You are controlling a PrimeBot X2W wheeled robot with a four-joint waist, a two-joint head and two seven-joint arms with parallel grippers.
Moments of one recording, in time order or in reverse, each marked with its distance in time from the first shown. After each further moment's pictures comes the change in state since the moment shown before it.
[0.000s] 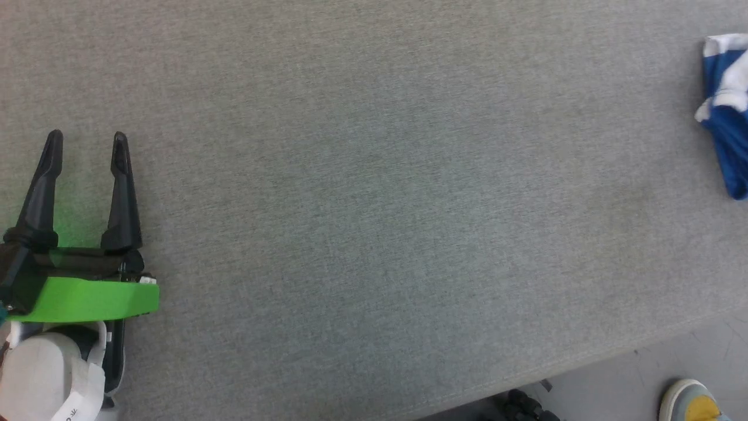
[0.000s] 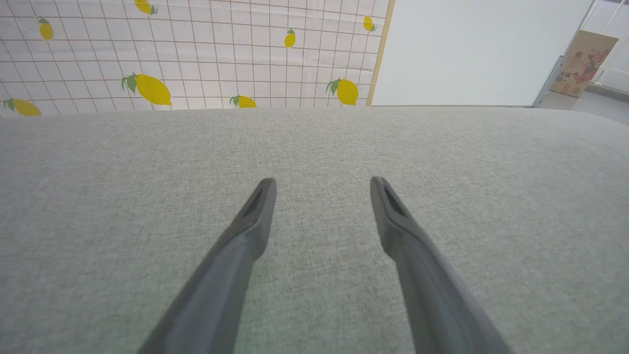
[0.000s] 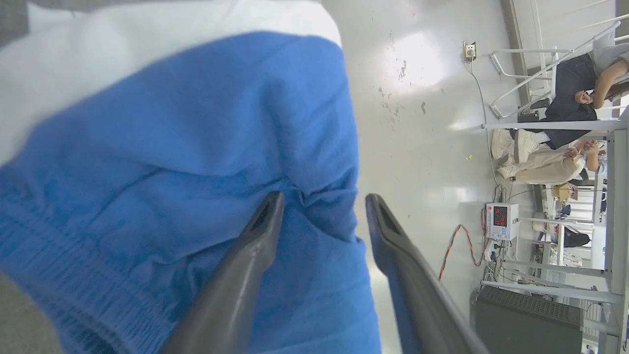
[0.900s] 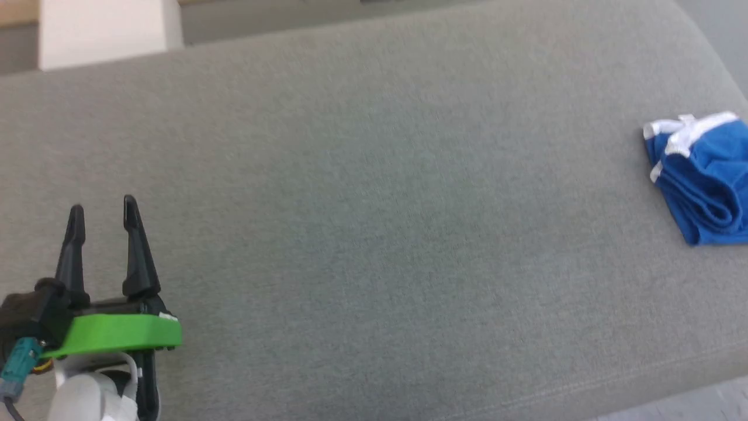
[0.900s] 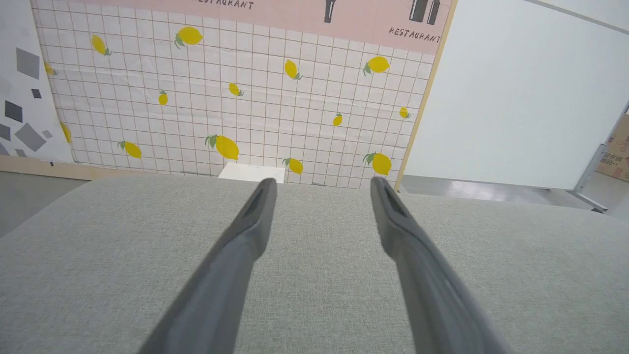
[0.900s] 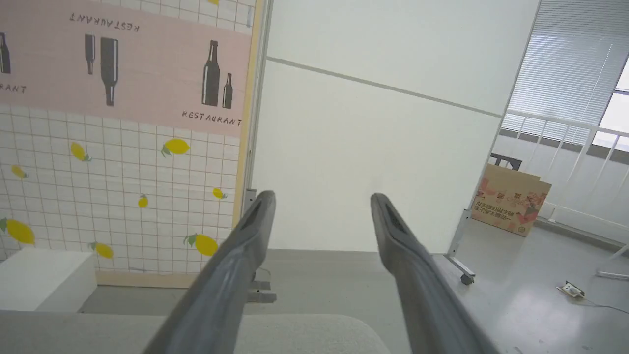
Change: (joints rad) left arm 0.085 -0.114 0.032 0.141 -0.051 0.066 -0.064; right arm -0.078 0.269 -0.071 -0.330 0.231 -0.001 -0.413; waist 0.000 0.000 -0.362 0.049
